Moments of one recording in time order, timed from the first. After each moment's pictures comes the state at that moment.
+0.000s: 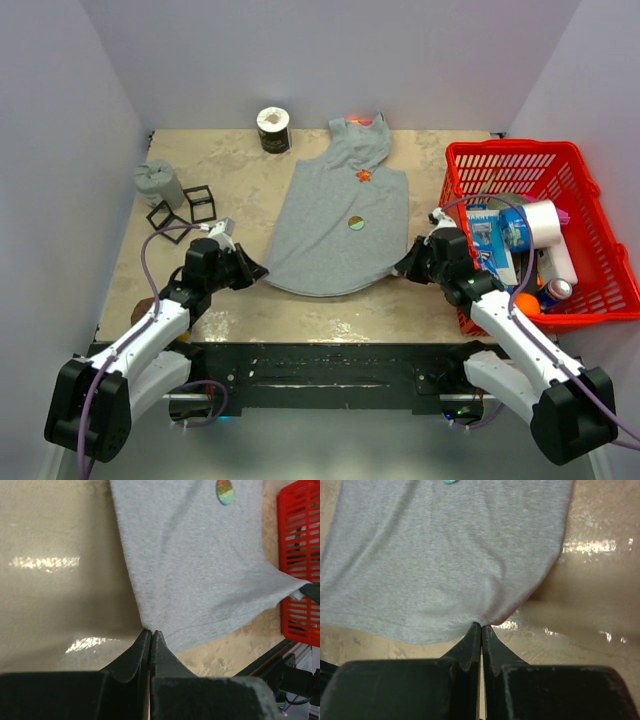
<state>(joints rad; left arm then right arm) -0.30 0.94 0.36 0.01 0.30 -0.66 0.35 0.93 0.55 -0.30 -0.08 0.58</state>
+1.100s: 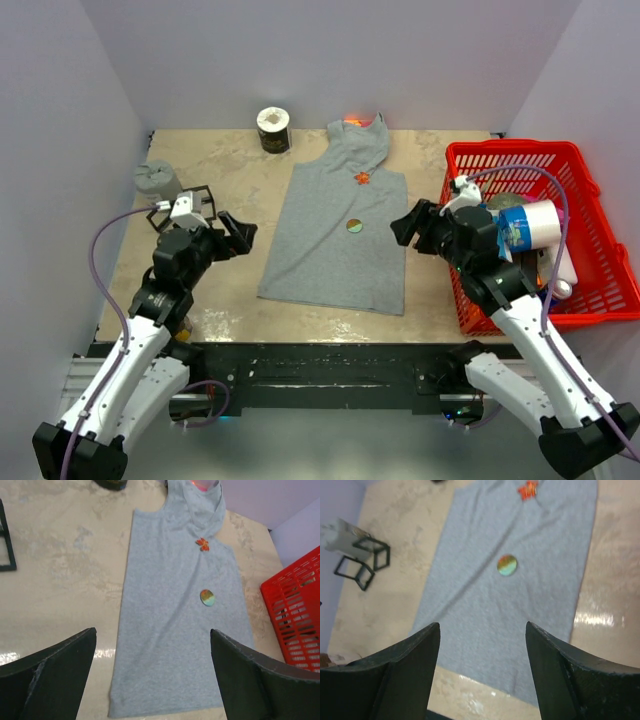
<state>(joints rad) -0.30 0.68 0.57 -0.14 0.01 -0.53 0.41 0.82 0.83 -0.43 0.05 0.57</state>
